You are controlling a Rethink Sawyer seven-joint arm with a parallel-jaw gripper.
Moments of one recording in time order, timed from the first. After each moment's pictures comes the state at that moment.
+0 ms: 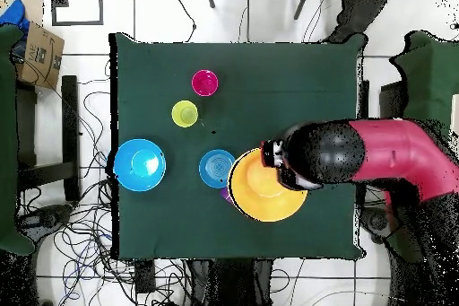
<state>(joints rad) -0.97 -1.00 0.84 1.81 -0.44 1.06 1.78</state>
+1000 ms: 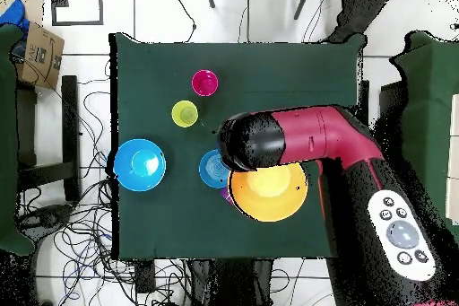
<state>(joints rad) -0.67 -0.89 0.58 1.73 -0.47 0.86 2.17</state>
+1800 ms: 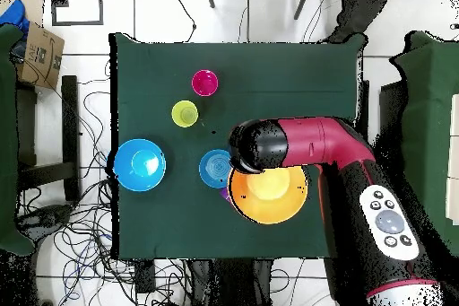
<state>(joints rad) -0.60 -0.79 0.43 1.71 -0.47 0.78 2.17</state>
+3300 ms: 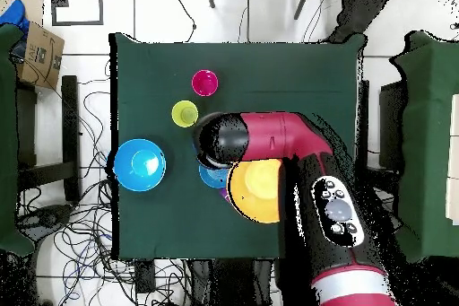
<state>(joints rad) -0.40 -0.76 0.29 1.66 -0.31 0.77 2.17</state>
